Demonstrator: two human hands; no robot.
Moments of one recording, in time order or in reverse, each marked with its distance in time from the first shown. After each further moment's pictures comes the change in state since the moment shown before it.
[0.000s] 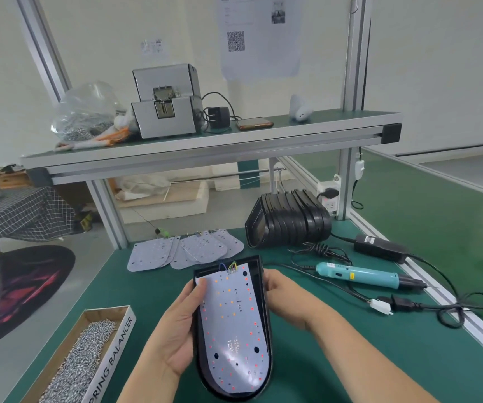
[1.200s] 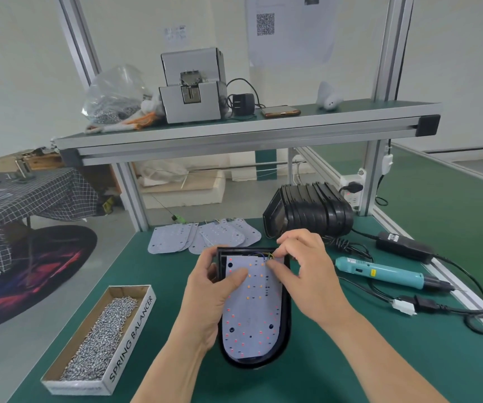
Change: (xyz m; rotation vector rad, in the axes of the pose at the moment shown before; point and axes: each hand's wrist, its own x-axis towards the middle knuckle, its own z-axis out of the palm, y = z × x) left_hand -0.012 0.005 0.024 0.399 0.076 0.374; right_hand -0.019 -0.024 0.006 -0.684 0.574 -0.399
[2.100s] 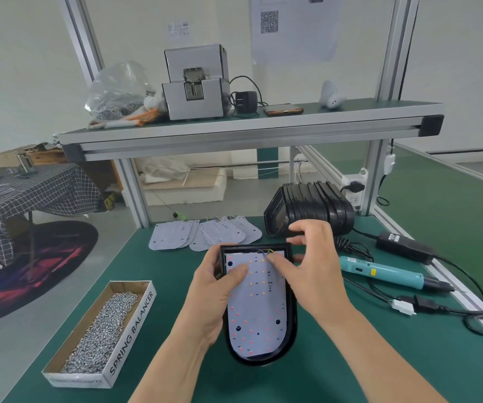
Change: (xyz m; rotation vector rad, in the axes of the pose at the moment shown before) left_hand -0.002 0.002 0.006 -0.100 -0.068 -0.032; right_hand 0.002 -0.008 0.001 0.081 0.123 0.173
